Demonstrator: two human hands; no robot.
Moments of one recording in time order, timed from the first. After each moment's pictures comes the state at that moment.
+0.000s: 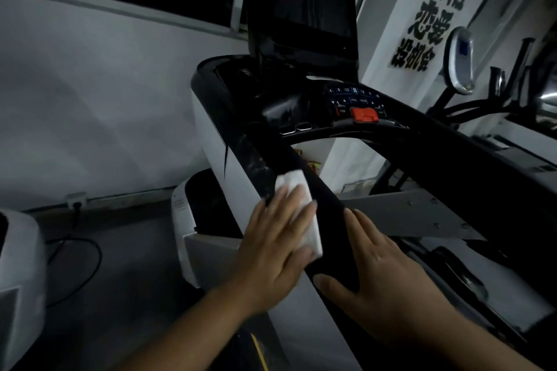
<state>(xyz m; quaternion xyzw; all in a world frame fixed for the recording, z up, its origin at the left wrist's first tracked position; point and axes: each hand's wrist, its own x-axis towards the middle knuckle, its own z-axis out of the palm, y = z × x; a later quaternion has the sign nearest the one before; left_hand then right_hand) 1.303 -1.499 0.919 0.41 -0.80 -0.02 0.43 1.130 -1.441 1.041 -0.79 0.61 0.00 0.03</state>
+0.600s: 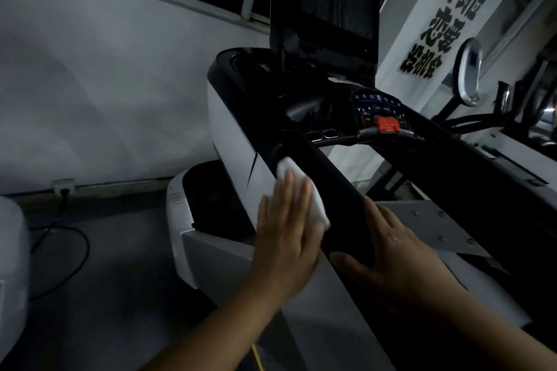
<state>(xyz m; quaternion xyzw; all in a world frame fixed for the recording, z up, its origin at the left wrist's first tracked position) 1.325 -1.554 0.912 0.53 -0.71 -0.08 0.45 1.183 -1.505 1.047 -0.76 0.65 0.00 0.01</state>
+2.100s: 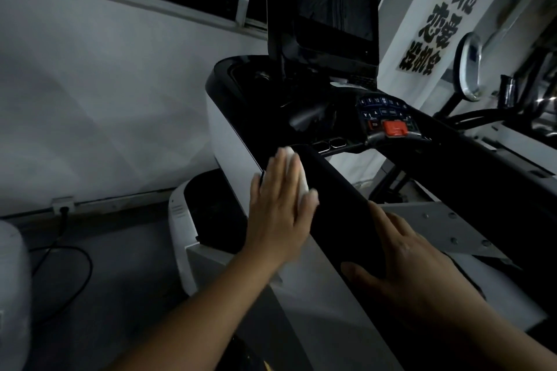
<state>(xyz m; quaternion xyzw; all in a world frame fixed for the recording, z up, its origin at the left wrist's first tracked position) 1.368 -1.624 0.934 0.53 -0.69 -0.09 0.48 1.205 -1.523 1.054 -0.75 0.66 0.03 0.00</state>
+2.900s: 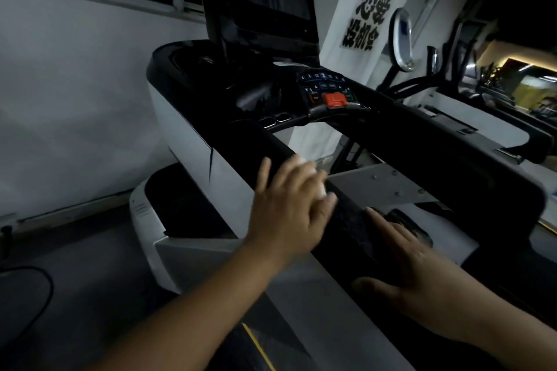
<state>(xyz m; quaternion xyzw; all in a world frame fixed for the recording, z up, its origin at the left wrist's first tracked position) 1.308 -1.548 0.974 0.43 -0.80 0.00 0.41 1.130 -1.426 1.057 -0.71 0.70 0.03 0.10</state>
